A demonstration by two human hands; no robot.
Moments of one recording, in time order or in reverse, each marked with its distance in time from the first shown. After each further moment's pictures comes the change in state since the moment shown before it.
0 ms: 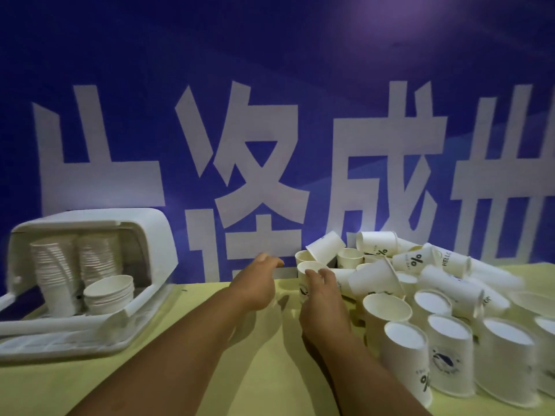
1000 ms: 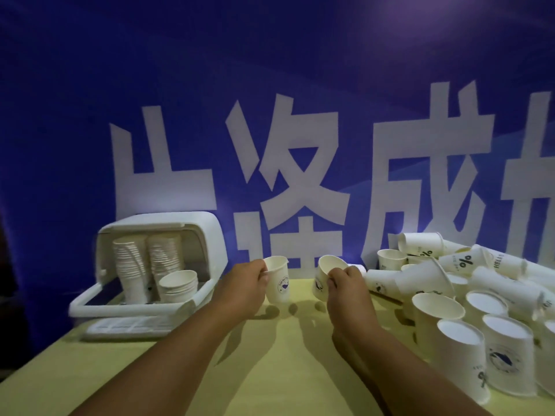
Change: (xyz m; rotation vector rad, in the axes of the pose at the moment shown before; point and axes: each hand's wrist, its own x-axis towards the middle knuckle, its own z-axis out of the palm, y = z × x) left_hand -0.076 -0.064 -0.069 0.060 0.220 -0.121; right_hand -0.007 -0.041 0.008 0.097 0.079 -0.075
